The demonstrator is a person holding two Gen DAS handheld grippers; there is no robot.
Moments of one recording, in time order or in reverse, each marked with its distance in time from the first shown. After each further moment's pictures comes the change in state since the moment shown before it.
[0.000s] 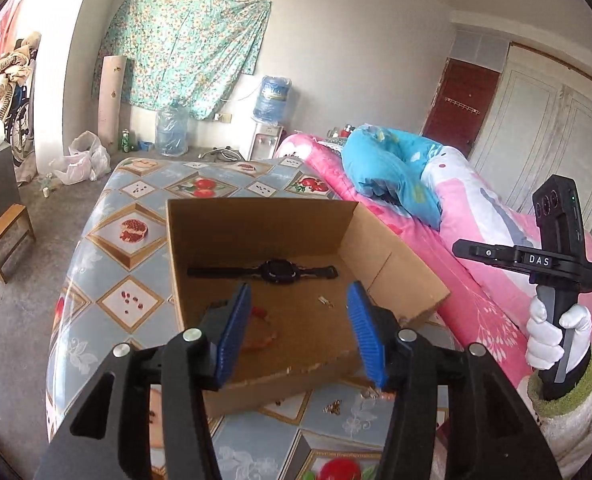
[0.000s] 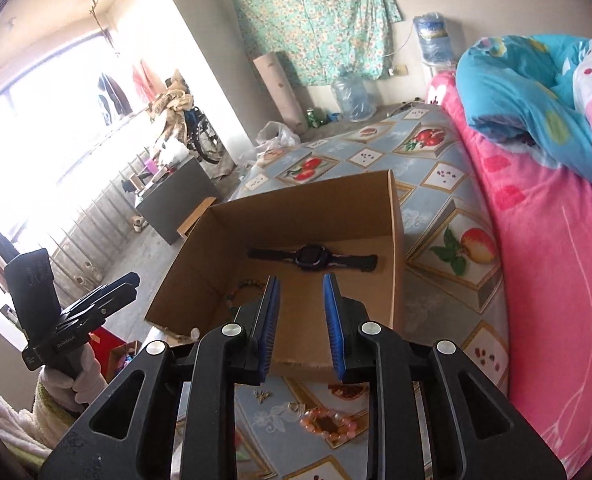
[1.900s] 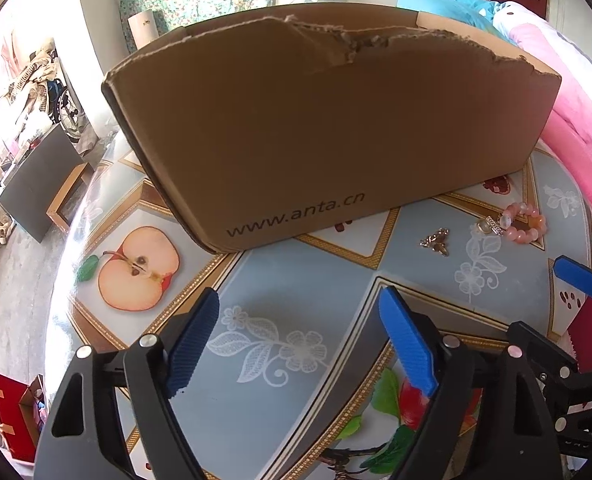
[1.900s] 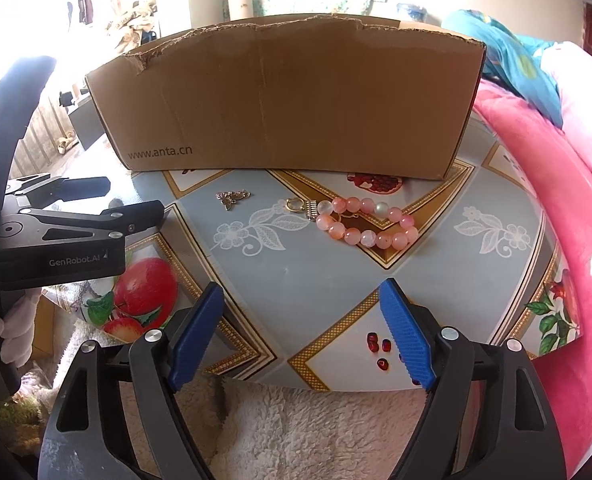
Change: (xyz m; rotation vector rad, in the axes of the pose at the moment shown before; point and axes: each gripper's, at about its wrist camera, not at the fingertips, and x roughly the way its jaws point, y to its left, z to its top) left arm 0.086 -0.024 -0.129 0.134 0.340 0.390; right arm 0.083 0.063 -0.205 -0.167 0.103 -0.366
